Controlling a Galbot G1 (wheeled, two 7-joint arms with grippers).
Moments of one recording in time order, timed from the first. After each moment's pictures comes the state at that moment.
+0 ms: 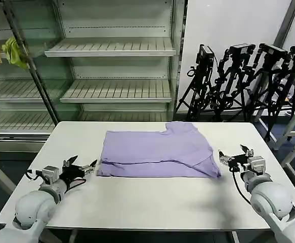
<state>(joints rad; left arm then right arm) 1.21 -0.94 -0.47 -1.97 -0.61 0.57 -0.04 -1.22 0.72 0.44 2.08 0.68 -0.57 0.35</state>
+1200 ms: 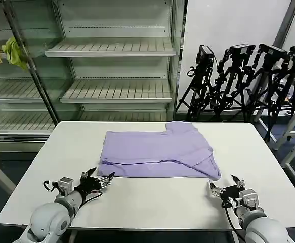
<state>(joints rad) 1.22 -1.00 -0.40 -1.95 -0.61 0.57 -0.02 -1.40 0.81 0.42 2.13 0.60 -0.55 0.33</state>
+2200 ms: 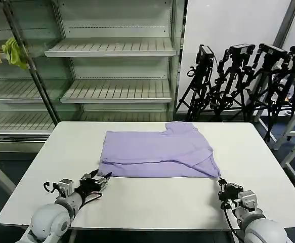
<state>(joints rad) 1.23 -1.01 -0.41 -1.94 -0.58 0.57 -0.01 -1.42 0.82 0.43 2.14 0.58 -0.53 0.31</state>
